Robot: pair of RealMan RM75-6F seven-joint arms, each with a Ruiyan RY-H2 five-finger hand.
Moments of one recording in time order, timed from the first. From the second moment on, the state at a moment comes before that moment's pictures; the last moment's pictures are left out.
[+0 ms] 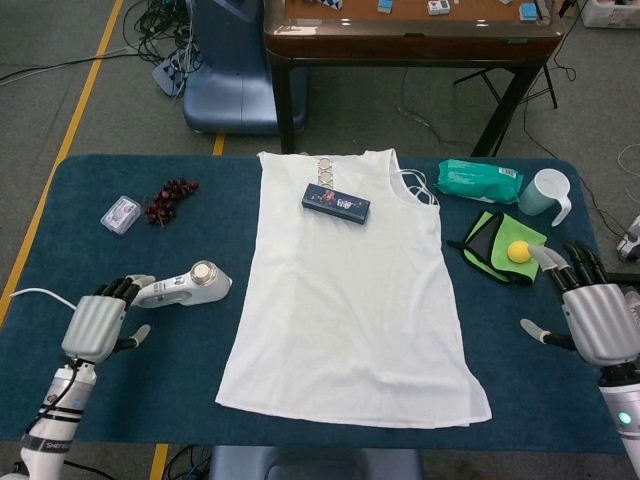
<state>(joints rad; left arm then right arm) -0.32 -1.26 -0.16 -1.68 1.41 1.27 0.25 0.18 -0.90 0.12 -1.80 -1.55 1.44 -0.05</state>
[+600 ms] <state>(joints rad) -0.48 -1.45 -0.23 -1.50 1.15 1.13 0.45 0.16 -0.88 0.10 -1.79 -1.54 1.44 -0.02</state>
